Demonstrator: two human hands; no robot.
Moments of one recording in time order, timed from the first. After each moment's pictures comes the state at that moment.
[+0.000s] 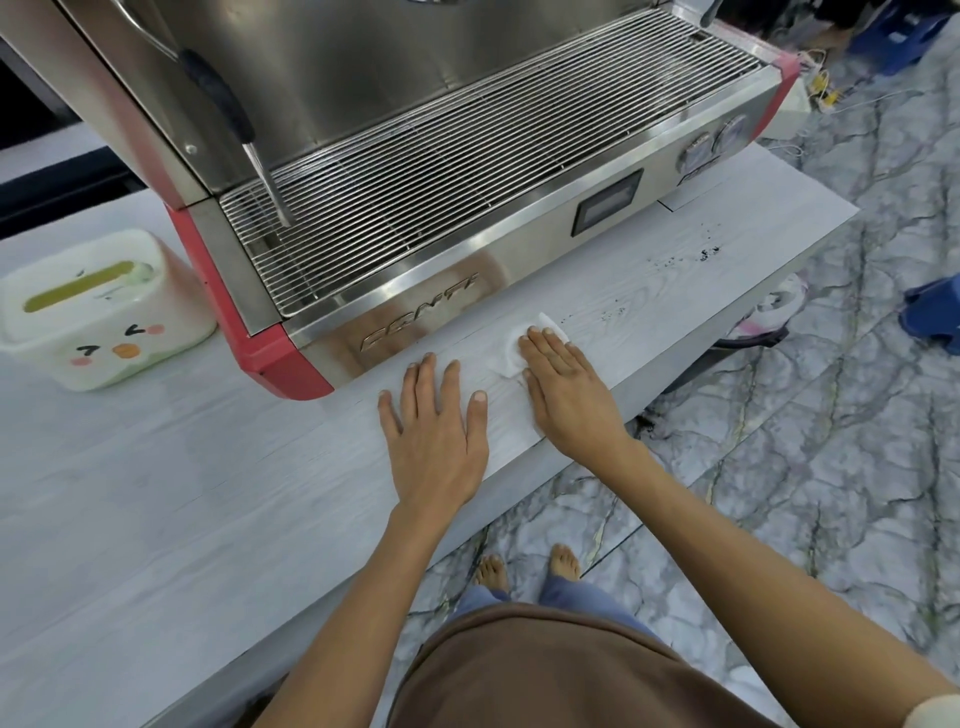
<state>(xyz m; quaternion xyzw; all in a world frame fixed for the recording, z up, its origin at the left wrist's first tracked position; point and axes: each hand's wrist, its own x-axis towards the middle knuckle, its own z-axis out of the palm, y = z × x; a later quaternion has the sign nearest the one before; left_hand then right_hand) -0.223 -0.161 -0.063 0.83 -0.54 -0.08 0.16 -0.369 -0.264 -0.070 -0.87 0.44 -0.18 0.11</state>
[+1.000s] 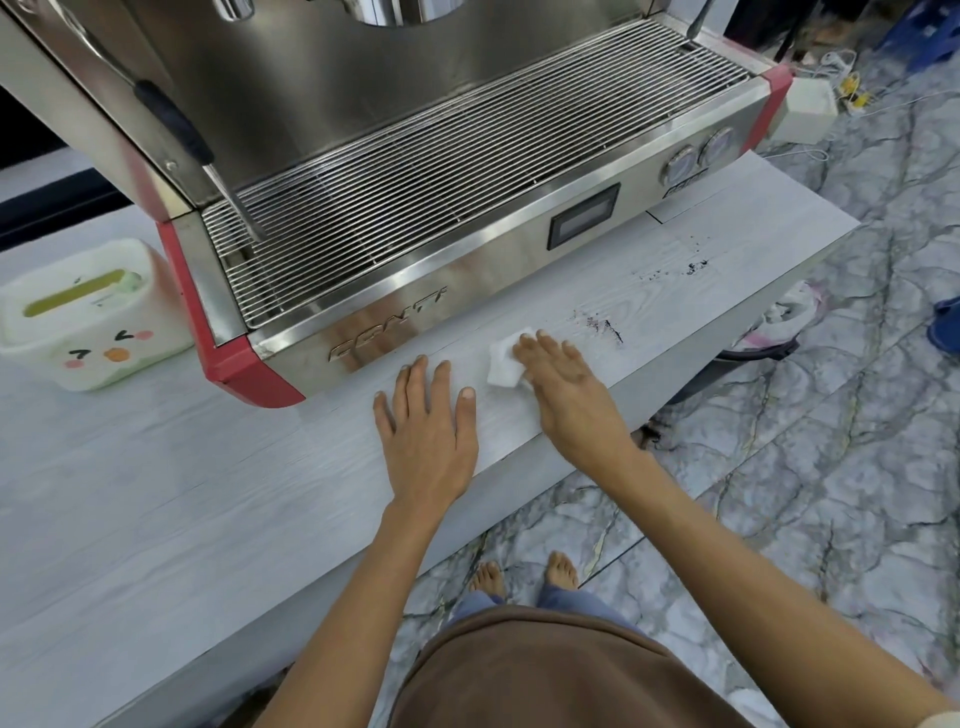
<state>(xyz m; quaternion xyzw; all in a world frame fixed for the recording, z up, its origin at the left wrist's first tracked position) -0.248 -0.182 -0.061 0.84 -0.50 -0.09 0.18 -0.401 -0.280 -0.051 -0.88 0.37 -0.24 0.16</state>
